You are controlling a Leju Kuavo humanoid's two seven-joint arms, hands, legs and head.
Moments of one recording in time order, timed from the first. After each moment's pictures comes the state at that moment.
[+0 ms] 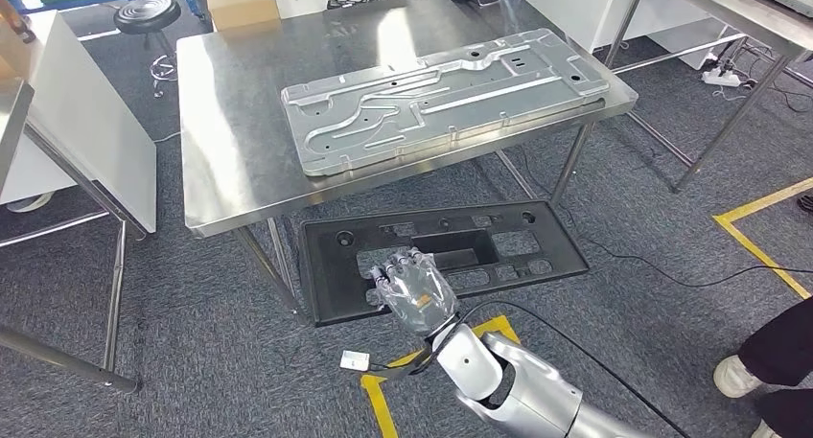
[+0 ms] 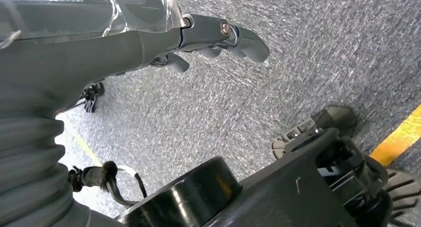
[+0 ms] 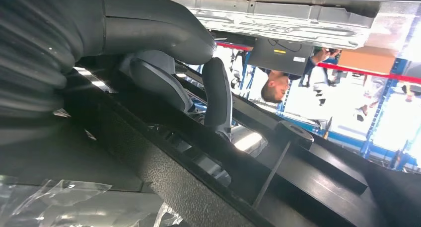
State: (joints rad) left arm -0.21 0.03 -1.23 -0.23 0.50 0.25 0.17; right arm -0.87 0.04 1.24 -1.29 1.57 -0.26 0.34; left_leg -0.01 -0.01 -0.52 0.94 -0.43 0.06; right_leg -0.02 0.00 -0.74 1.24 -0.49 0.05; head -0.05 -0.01
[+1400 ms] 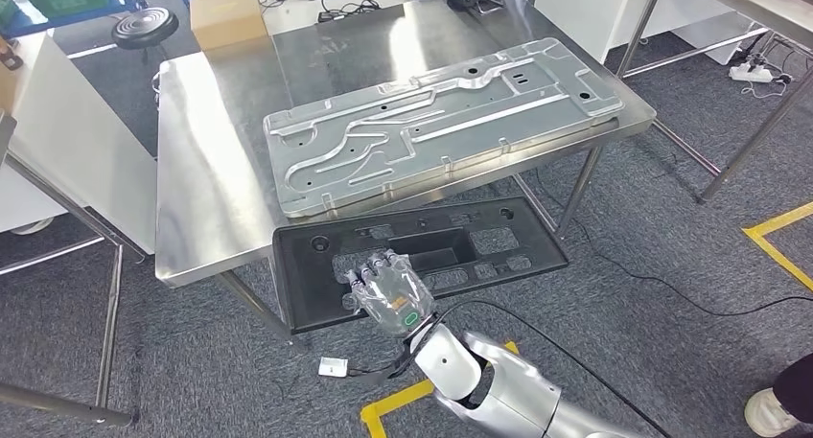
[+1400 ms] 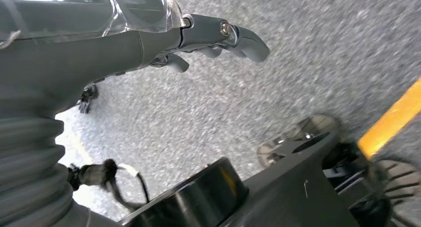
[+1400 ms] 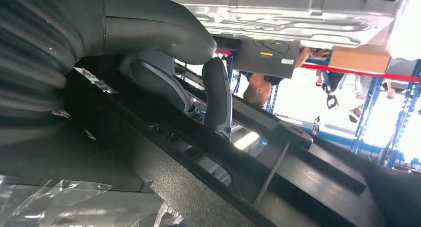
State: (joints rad) left arm -0.19 0.05 -1.23 -0.23 0.52 0.24 0.13; right arm -0.88 0.13 1.26 -1.23 1.57 -0.25 0.31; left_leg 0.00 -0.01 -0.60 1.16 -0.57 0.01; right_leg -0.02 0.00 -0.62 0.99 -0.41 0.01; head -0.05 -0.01
